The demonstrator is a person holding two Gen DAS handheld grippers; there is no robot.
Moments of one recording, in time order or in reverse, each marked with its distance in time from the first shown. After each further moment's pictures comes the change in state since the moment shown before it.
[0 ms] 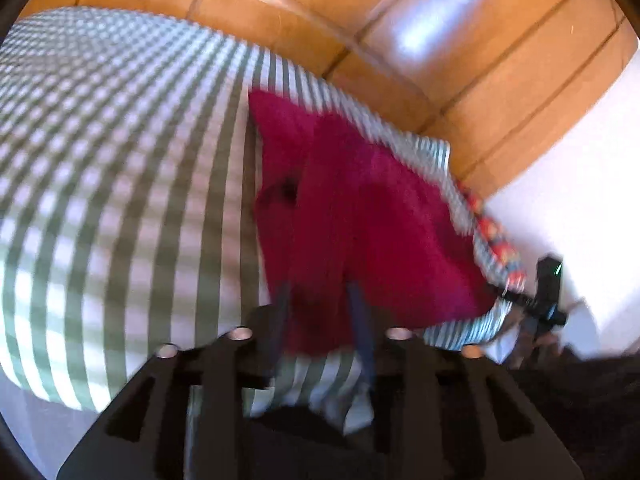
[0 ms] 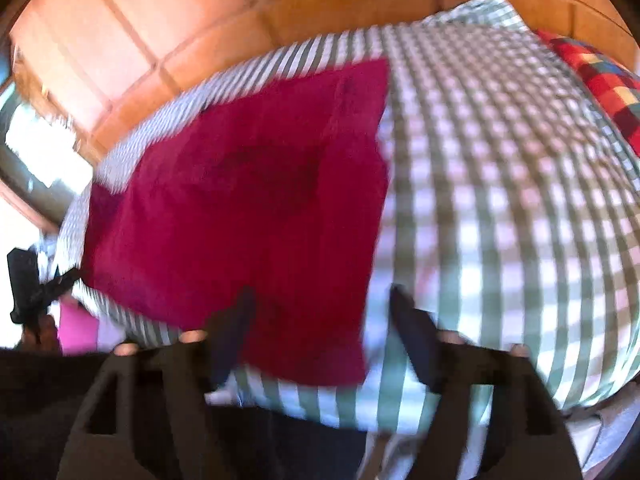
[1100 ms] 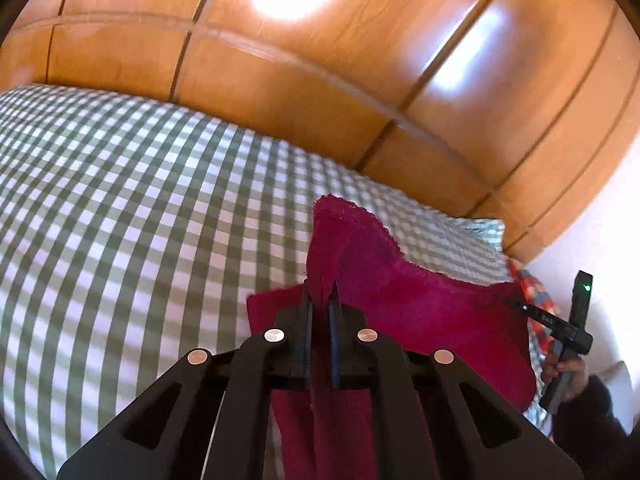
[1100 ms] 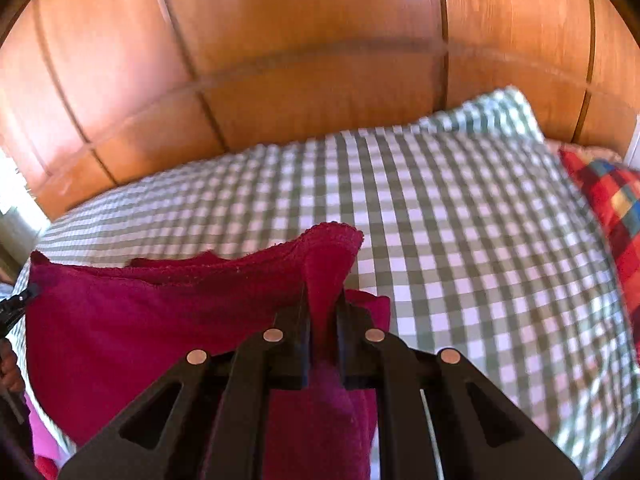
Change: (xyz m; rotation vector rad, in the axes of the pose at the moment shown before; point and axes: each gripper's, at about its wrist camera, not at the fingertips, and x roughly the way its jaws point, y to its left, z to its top) left arm 0.125 0.019 0.188 0.030 -0.082 0.165; right arm 0.125 -0.009 0.191 -0.018 -0.084 -0.194
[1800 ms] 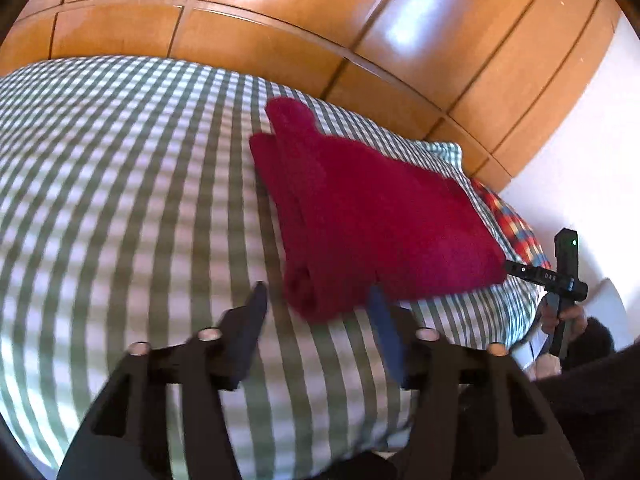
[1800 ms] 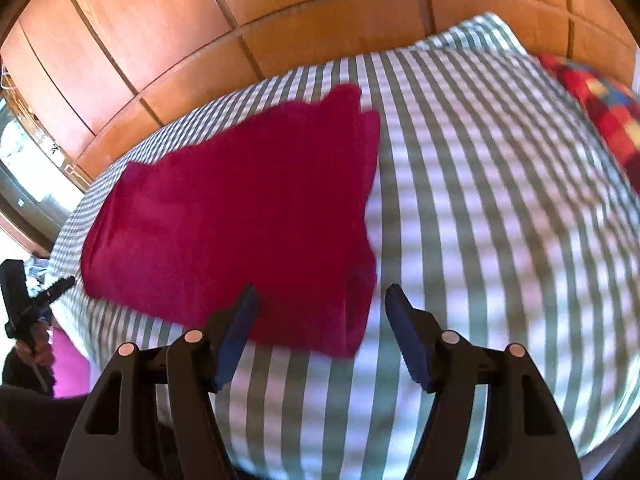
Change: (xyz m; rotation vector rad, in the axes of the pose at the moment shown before) left arm -0.103 0.011 -0.157 0.139 0.091 -0.103; right arm -0.100 -0.021 -0.167 0.037 0.089 0.196
